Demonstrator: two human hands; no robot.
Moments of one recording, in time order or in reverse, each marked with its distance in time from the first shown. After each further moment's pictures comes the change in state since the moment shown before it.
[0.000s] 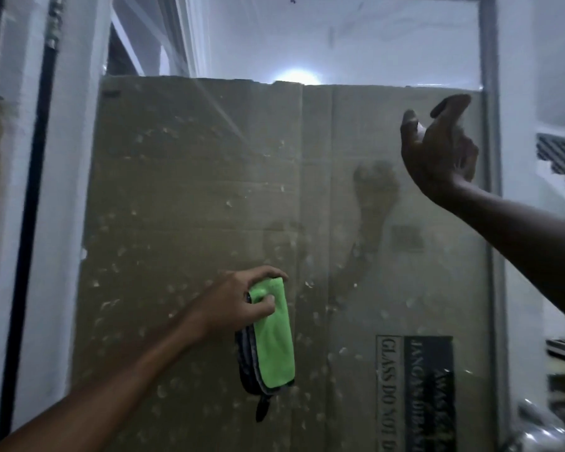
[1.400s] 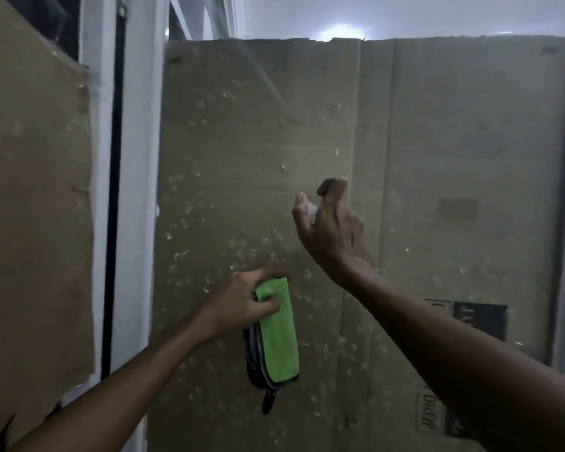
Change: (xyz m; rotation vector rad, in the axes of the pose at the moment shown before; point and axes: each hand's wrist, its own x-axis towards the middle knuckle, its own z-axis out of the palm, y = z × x) left_hand -0.086 -0.030 -0.009 -0.039 -0.016 -0.220; right_hand -0.225 -0.135 0.045 0.333 -0.390 -0.103
